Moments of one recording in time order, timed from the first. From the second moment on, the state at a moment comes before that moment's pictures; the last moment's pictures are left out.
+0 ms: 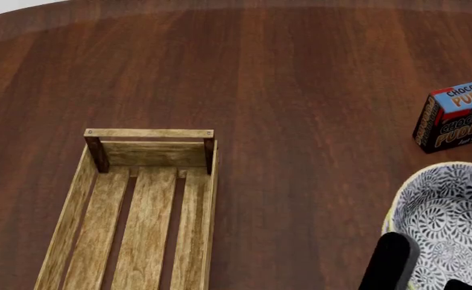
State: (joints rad) left arm -1.88 -1.57 1.91 1.05 -0.79 0.21 -1.57; right arm 1.89 1.06 -1.99 -0.63 1.42 1.22 0.61
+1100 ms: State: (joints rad) left arm -1.86 -1.57 1.86 1.05 -0.81 0.19 -1.57; right arm 2.15 0.46 -1.99 -0.12 0.74 0.75 -0.28
